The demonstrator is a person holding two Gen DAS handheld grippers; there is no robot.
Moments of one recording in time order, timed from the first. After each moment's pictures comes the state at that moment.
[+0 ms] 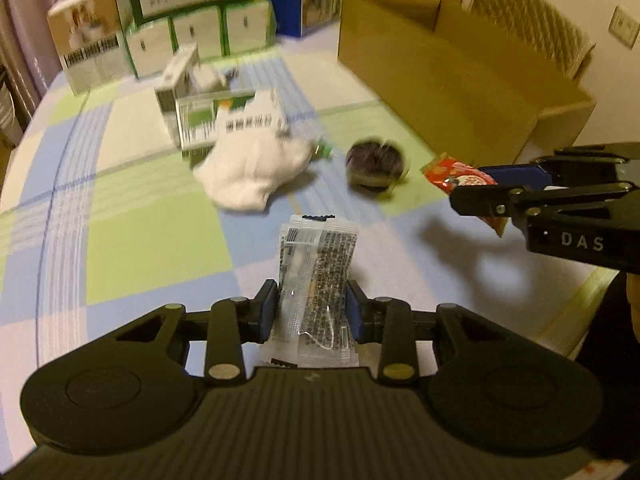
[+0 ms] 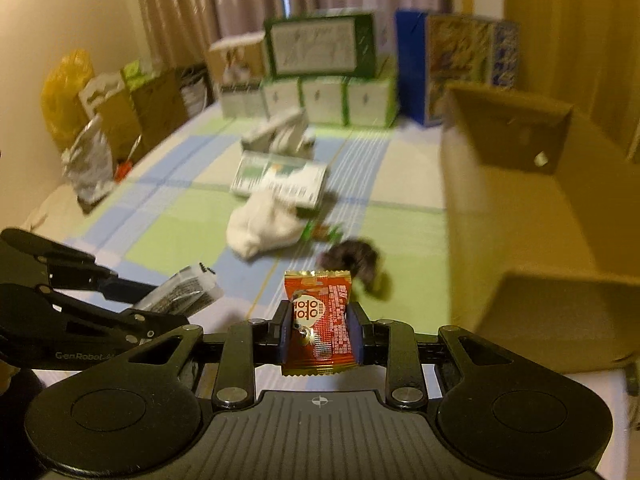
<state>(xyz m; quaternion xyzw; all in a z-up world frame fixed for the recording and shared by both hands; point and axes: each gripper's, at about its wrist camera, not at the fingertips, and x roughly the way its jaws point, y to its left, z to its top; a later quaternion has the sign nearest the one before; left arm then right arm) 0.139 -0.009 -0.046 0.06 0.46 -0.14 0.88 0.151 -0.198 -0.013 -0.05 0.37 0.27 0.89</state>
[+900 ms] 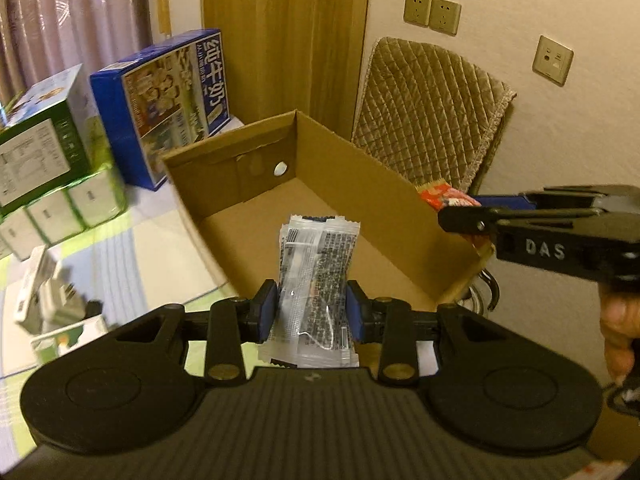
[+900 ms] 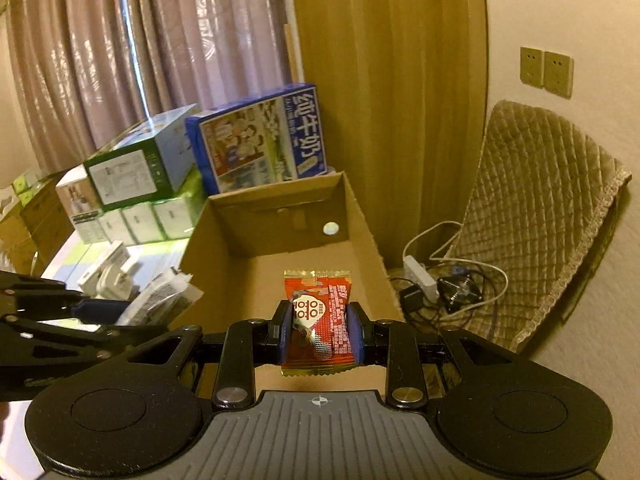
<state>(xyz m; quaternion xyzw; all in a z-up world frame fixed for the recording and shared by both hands) 0.236 -0.214 0.039 0.08 0.37 -0.24 0.89 0.234 -0.390 0.068 0.03 0.32 0.12 0.94</state>
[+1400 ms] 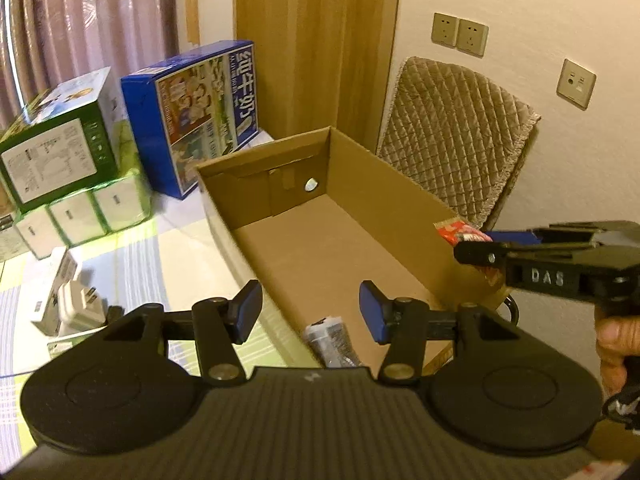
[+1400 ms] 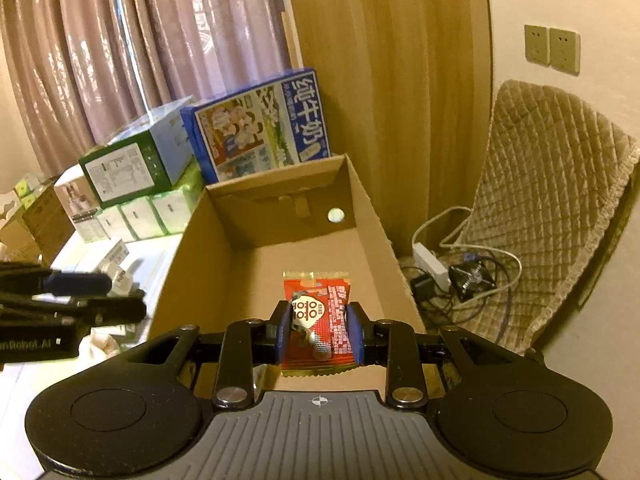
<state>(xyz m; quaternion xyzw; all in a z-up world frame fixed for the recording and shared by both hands) 0.240 -0.188 0.043 0.06 0.35 -0.21 0.91 0.250 -0.384 0.051 0.06 0.33 0.14 0.93</state>
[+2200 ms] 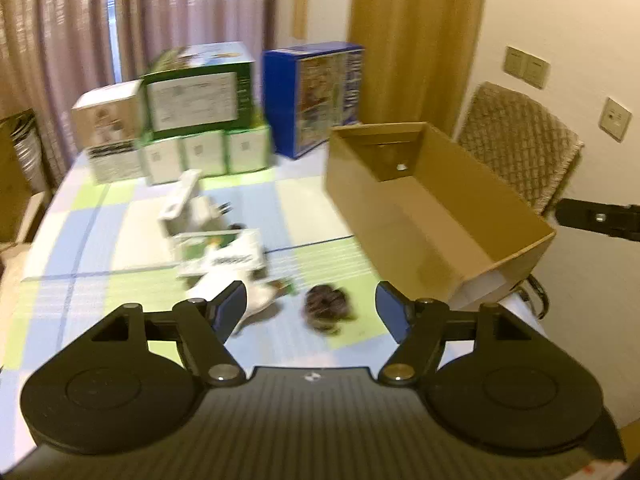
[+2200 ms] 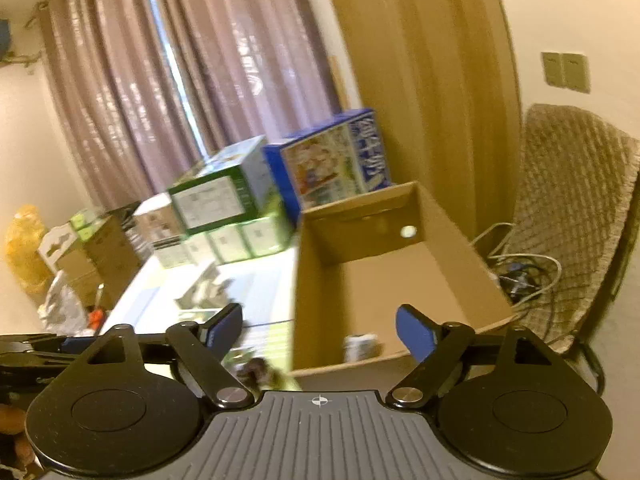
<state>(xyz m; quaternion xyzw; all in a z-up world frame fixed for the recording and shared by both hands) 0.127 -0.046 0.055 0.01 0.35 -0.10 0.93 0.130 -0.326 0.099 0.10 0.28 0.19 0.94</state>
